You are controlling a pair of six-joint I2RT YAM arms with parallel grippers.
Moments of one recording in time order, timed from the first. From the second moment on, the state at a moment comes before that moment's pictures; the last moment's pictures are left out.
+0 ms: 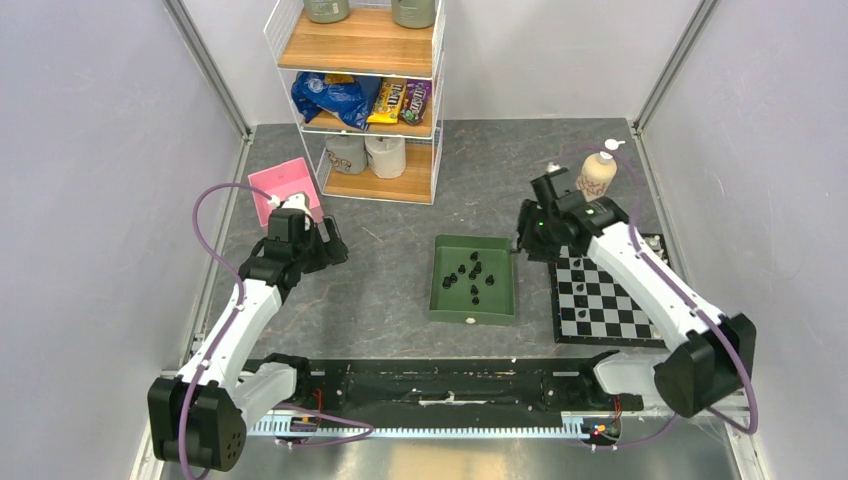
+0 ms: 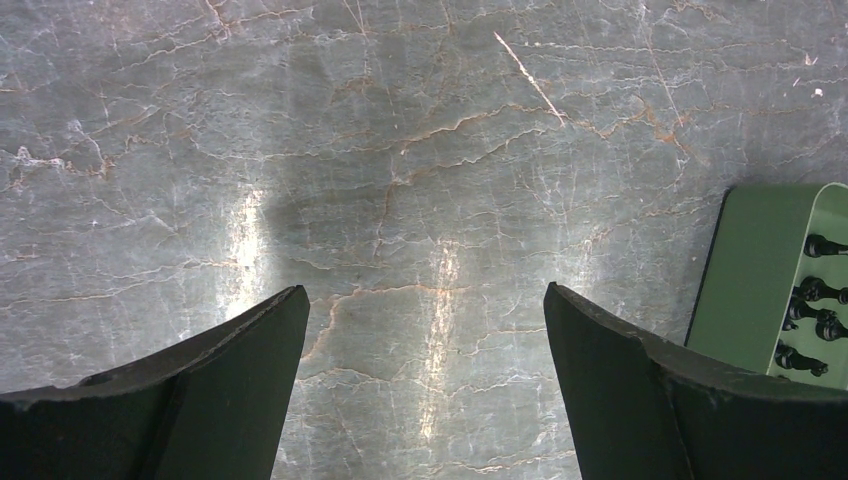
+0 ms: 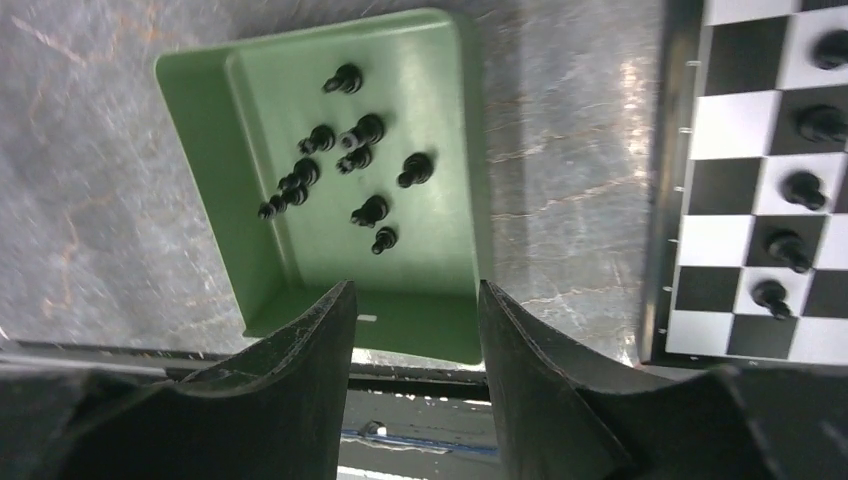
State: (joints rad) left arm -0.14 1.00 0.69 -0.46 -0.03 -0.38; right arm 0.38 1.25 1.14 -0.92 0.00 0.68
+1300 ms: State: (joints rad) left arm -0.14 0.65 0.44 -0.27 -0.29 -0.25; right arm 0.69 1.56 1.24 -0.98 0.02 0.68
